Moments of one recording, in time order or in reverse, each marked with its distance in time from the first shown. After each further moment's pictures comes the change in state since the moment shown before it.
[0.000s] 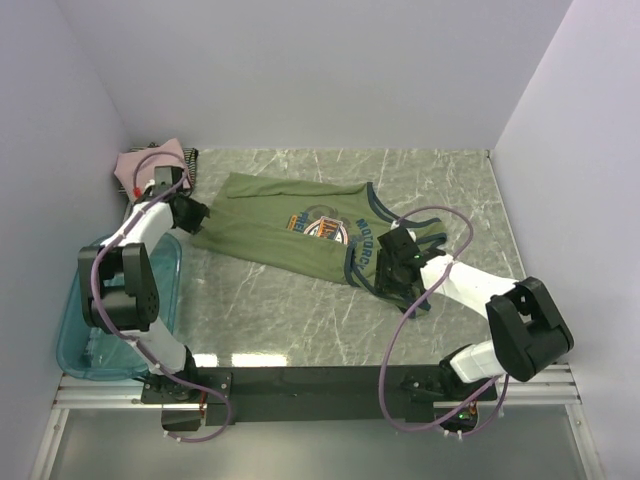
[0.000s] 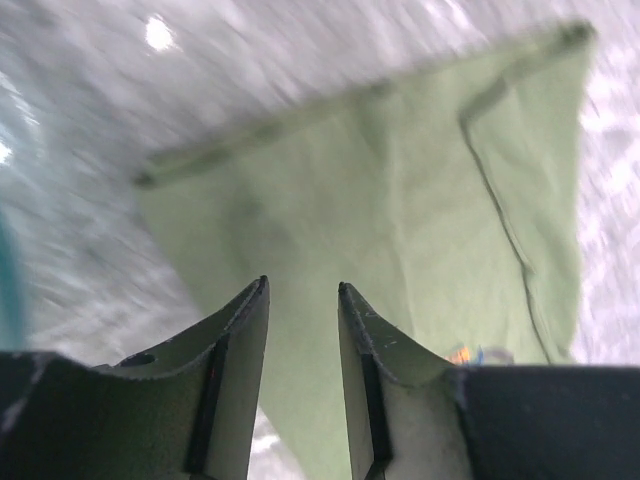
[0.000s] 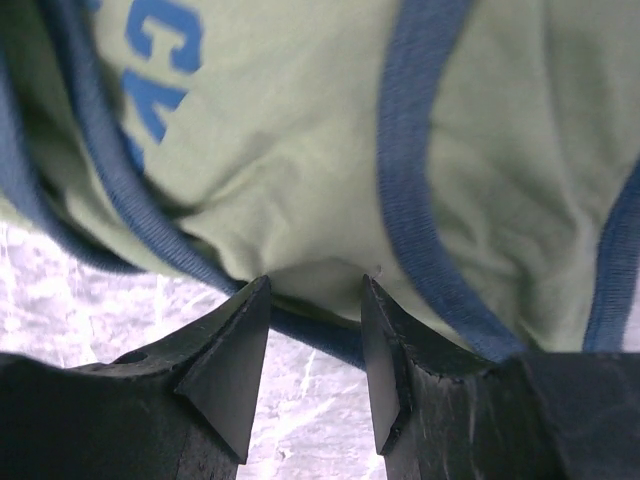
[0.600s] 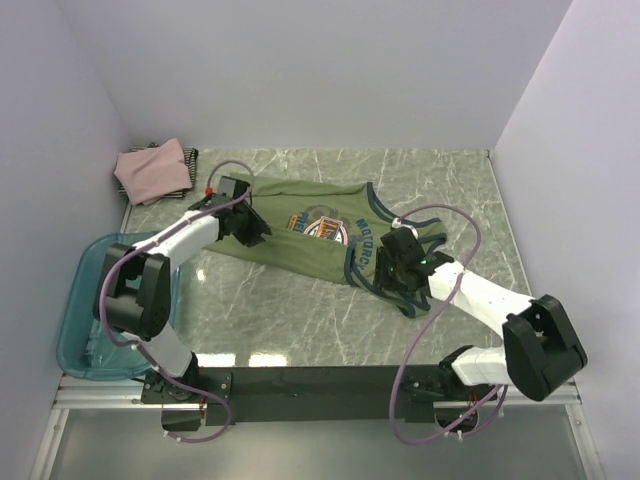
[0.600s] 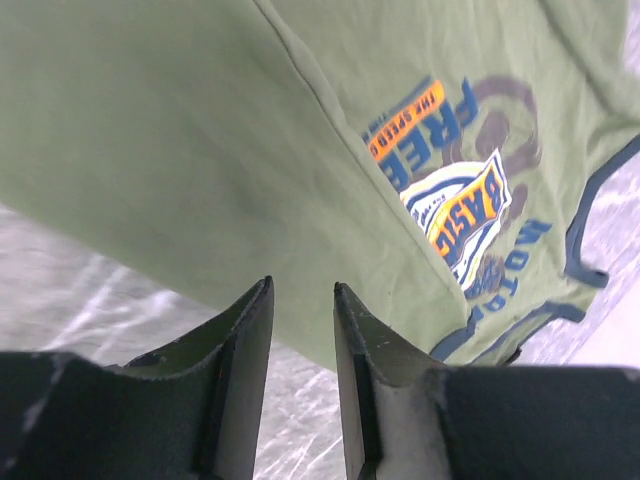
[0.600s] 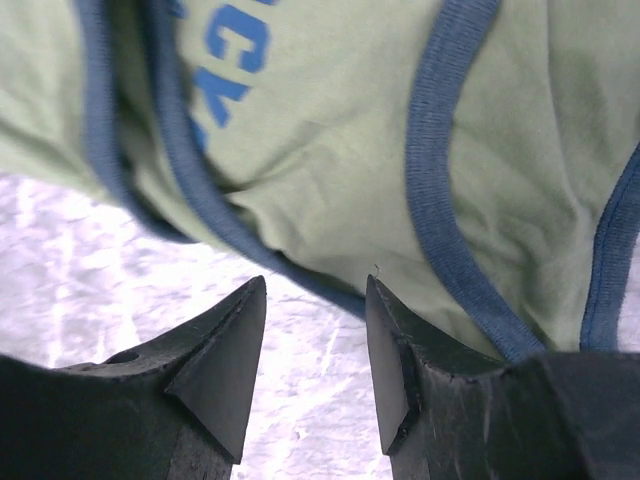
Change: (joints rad) left arm -0.373 -0.045 -0.061 0.036 0.116 -0.014; right arm 0.040 -0.095 -0.017 0.000 0.006 -0.010
